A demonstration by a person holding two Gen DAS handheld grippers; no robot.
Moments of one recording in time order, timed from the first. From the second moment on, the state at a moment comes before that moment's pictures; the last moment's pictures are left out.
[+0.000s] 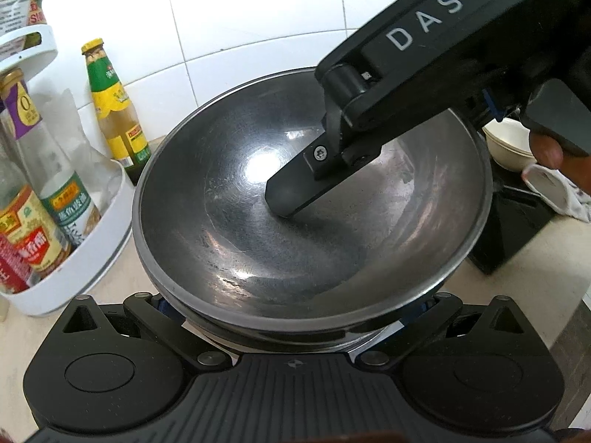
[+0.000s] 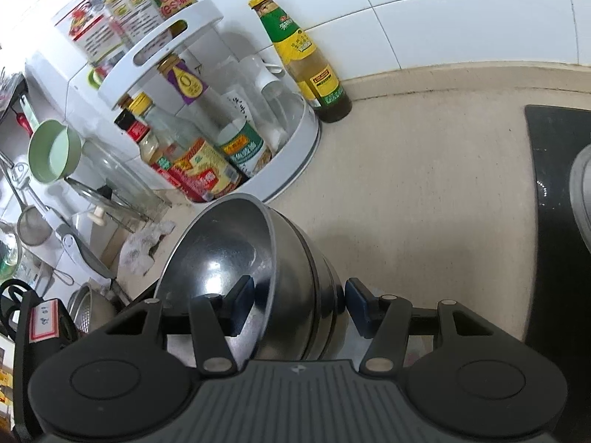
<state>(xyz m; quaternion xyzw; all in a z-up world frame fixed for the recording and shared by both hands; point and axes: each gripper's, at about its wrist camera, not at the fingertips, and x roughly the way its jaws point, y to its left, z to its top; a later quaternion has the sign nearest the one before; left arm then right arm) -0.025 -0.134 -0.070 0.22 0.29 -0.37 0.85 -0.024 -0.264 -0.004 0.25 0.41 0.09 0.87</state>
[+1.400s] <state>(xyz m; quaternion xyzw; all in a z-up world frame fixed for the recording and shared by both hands) -0.030 -0.120 -0.088 0.21 0.31 -0.38 0.84 -0.035 -0.246 -0.018 0.22 0.44 0.06 0.87</state>
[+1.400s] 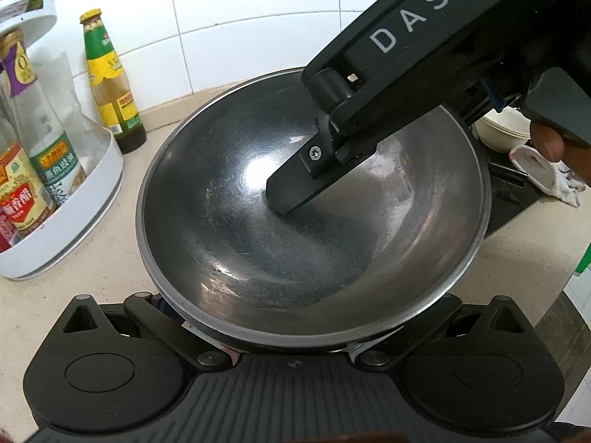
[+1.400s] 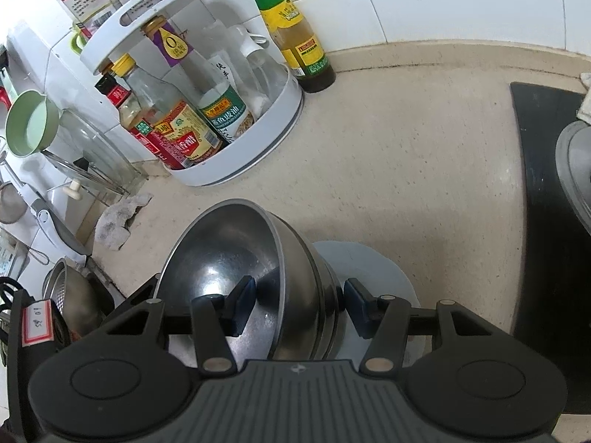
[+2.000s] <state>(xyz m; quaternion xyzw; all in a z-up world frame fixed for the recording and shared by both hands) -0.052 -0.107 -0.070 0.20 0.30 -0.37 0.86 -0.049 -0.227 0.003 0.20 0.43 0.06 0.88</state>
